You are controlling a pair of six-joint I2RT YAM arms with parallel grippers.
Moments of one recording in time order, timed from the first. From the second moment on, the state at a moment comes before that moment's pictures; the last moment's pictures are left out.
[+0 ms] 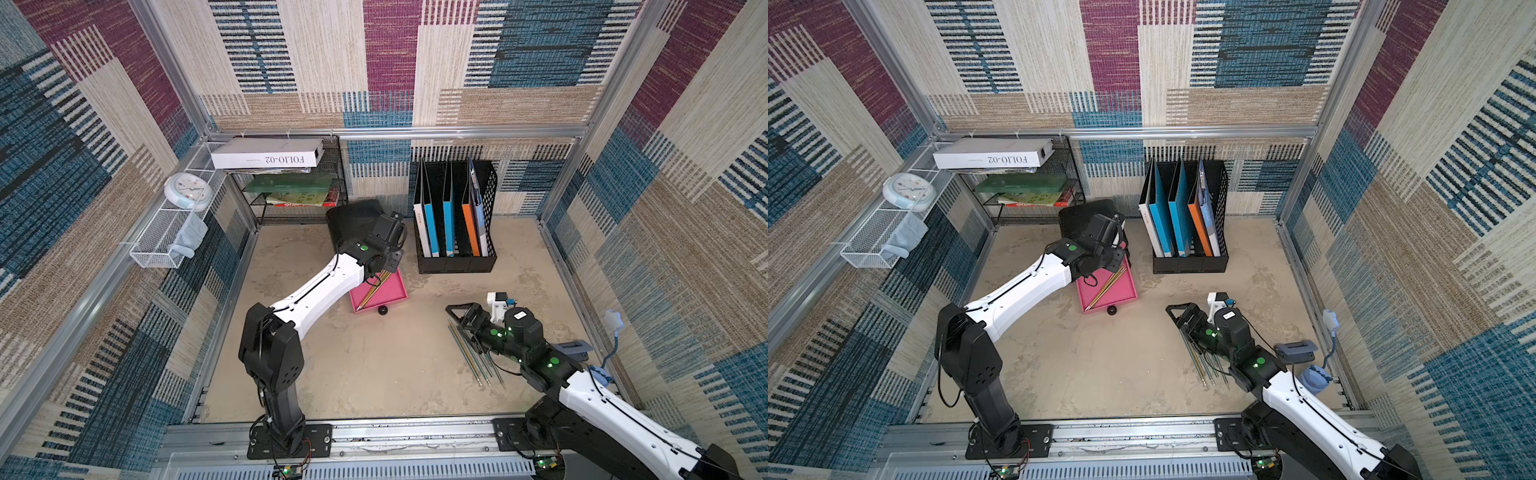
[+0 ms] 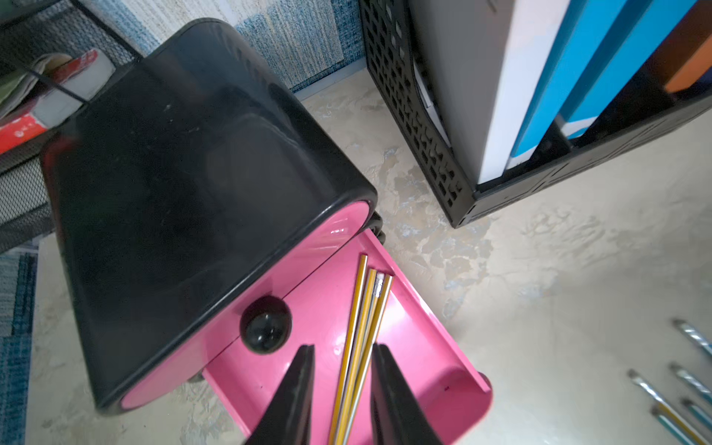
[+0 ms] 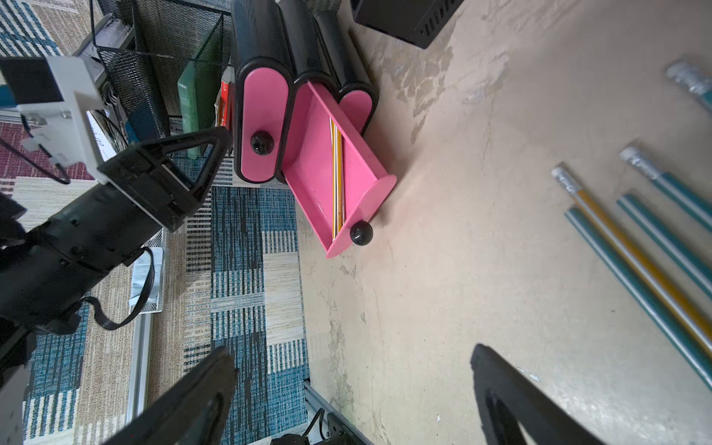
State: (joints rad) left arm -0.61 1.79 1.66 -0.68 -0.31 -0.07; right arm 0.60 0.75 0.41 -0.05 -0.18 1.26
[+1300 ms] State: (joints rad) left arm -0.96 2.11 1.84 -0.95 0.00 -1.36; right arm 0.28 0.62 0.36 -0.47 -0.37 1.04
